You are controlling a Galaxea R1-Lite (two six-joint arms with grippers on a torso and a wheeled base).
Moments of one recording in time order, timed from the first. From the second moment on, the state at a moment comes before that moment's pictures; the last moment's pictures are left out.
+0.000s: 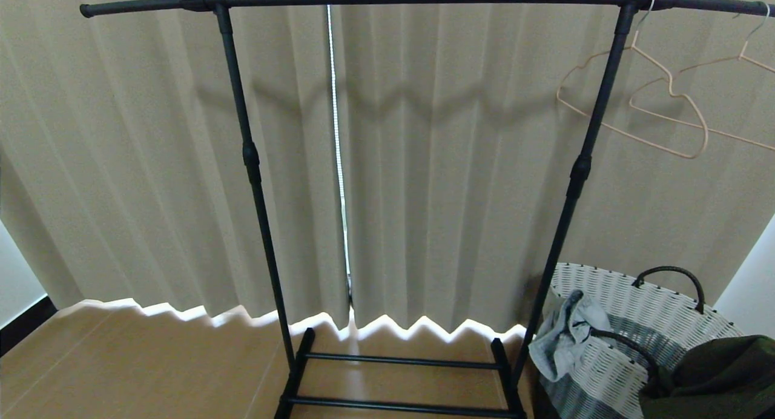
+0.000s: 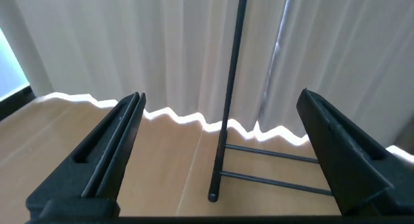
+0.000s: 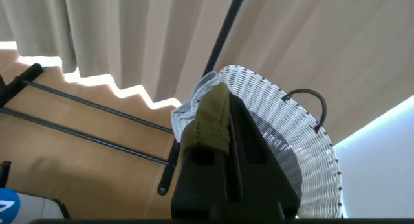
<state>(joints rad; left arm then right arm) 0.00 0.00 -0.01 0.02 0.14 0.00 0.06 0.67 -0.21 -0.22 -0.01 -0.25</state>
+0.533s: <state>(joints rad) 0.00 0.00 -0.02 -0.03 0.07 0.01 0.12 0.71 -0.33 -0.15 0.01 -0.25</state>
